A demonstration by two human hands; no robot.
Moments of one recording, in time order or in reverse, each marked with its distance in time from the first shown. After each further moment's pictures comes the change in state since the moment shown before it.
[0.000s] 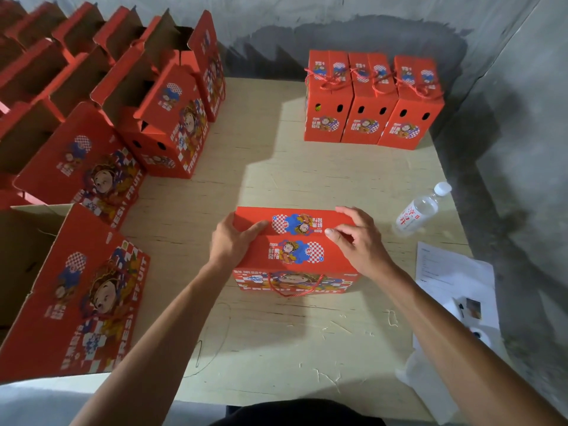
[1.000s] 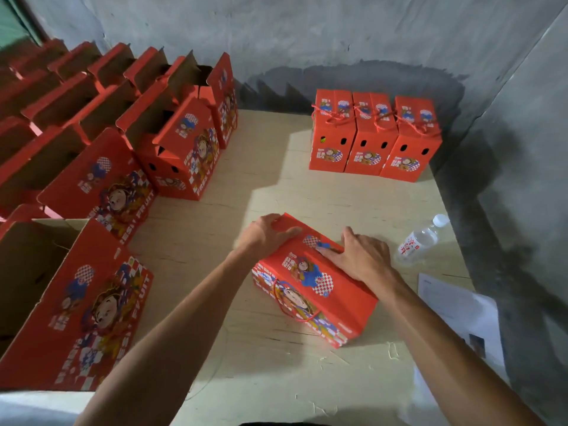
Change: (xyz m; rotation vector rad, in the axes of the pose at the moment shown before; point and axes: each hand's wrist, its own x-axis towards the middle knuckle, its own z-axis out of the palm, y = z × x) left_hand 0.025 0.073 0.031 0.410 -0.158 0.126; right_hand 0.044 -0.019 -0.017 -0.596 -0.198 0.228
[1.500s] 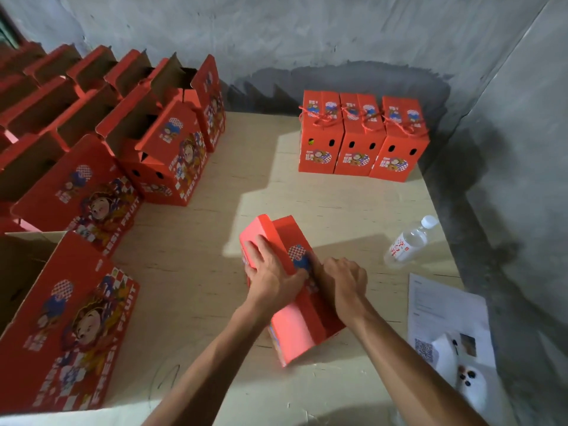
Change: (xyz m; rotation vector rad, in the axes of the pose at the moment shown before) left_hand -0.088 0.035 0.045 -0.153 -0.026 -0.132; right_hand -0.033 -0.032 0.020 0.020 -0.012 0.163
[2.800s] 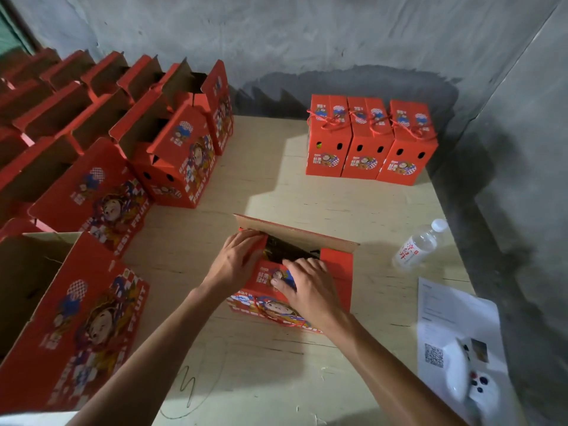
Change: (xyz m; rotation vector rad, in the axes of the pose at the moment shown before) left_hand 0.067 -0.083 -0.075 0.278 0.210 0.687; right_hand -0.027 -0.049 0.013 0.237 0.182 -0.508
